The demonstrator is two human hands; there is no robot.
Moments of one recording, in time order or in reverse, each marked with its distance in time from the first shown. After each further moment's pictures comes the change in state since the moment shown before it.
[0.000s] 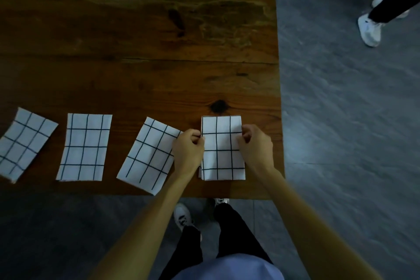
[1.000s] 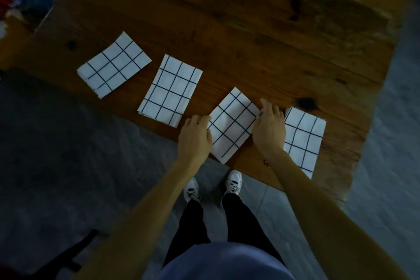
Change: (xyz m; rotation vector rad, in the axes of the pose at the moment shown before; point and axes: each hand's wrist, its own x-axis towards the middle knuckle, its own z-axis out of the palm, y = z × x) left_hand -0.041 -0.127 -0.112 0.294 0.150 0.021; right_hand -0.020 -0.105 0.126 -0.364 0.008 -0.364
